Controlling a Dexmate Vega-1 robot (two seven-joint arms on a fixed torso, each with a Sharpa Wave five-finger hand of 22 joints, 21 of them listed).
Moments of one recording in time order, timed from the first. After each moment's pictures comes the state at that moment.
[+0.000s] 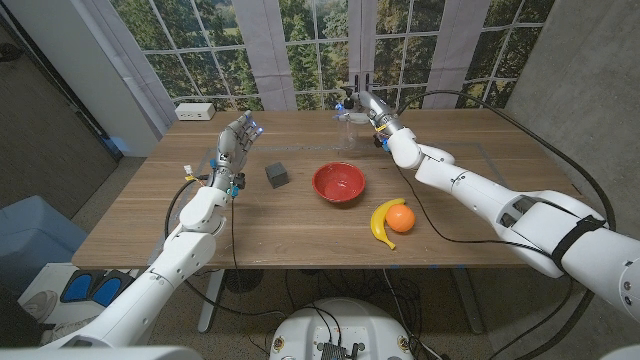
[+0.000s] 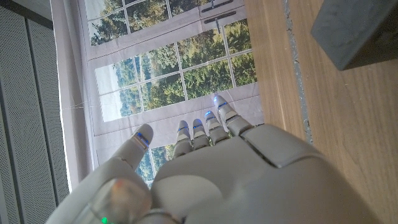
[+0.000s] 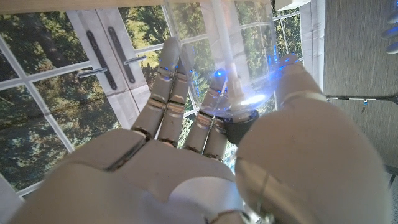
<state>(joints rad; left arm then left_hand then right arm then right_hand) 1.01 0.54 0.26 -1.53 -0.67 -0.41 0.06 0.05 0.09 0.78 0.06 0.20 0.13 -0.03 0.18 0.17 0.05 -0.04 0.20 0.18 0.09 -0.04 0.18 0.17 0.16 -0.02 0.32 0.17 -0.30 -0.37 -0.85 -0.96 -0.27 0.34 -0.38 0.98 -0.14 0.42 -0.16 0.18 0.91 -0.08 0.43 0.22 0.89 -0.13 0.42 0.48 0.87 0.08 0.59 0.66 0.70 -0.04 1.04 0.49</state>
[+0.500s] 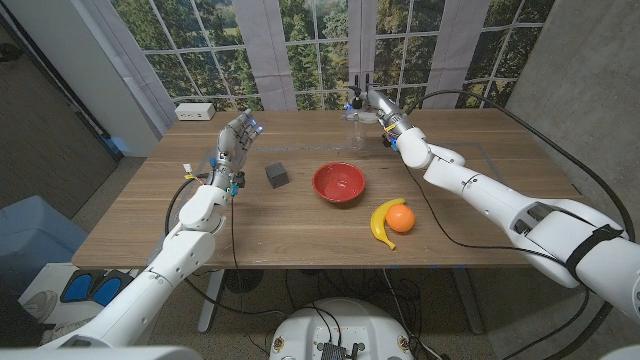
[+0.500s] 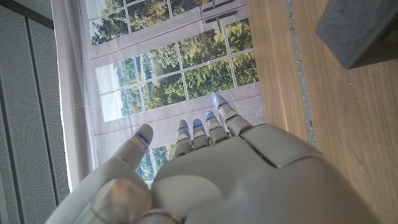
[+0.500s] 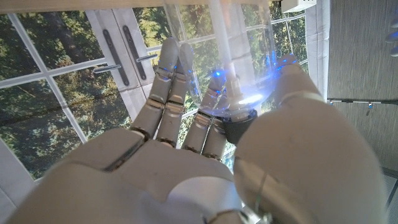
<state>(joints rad) 1.01 0.54 0.26 -1.54 -0.67 -0.40 0.07 0.05 0.09 0.78 0.06 0.20 0.13 -0.03 0.18 0.17 0.05 -0.04 0.20 0.18 0.09 -0.04 0.18 0.17 0.16 -0.03 0.31 0.17 -0.35 -0.44 -0.80 -1.06 -0.27 0.29 -0.33 0.98 -0.14 0.41 -0.16 0.19 0.92 -0.09 0.42 0.22 0.89 -0.13 0.42 0.48 0.87 0.08 0.58 0.66 0.67 -0.04 1.05 0.48</state>
